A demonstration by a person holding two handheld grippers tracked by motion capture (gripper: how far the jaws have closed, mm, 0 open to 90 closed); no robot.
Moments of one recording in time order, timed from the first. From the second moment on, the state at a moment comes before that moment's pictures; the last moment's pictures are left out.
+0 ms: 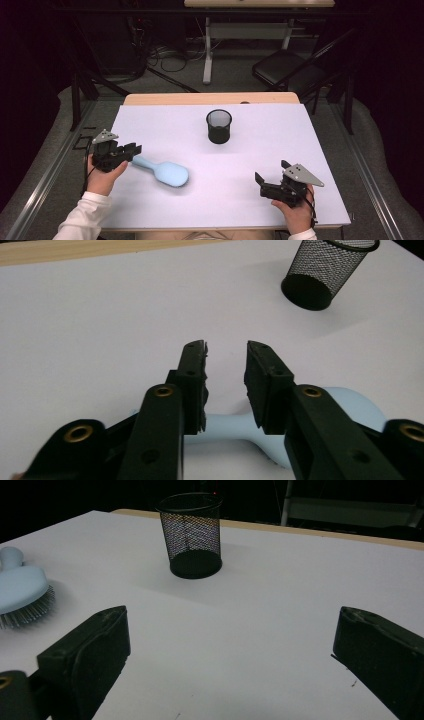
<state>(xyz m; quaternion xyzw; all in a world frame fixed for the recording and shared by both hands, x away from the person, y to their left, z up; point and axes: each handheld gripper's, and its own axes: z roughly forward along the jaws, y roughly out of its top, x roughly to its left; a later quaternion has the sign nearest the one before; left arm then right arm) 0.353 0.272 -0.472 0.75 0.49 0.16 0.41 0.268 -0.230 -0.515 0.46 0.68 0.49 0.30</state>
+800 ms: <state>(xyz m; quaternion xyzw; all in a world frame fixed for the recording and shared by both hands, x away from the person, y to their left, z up) 0.383 0.272 -0.486 0.76 0.53 0.17 0.33 0.270 -0.233 -0.517 0.47 0.68 0.48 0.29</state>
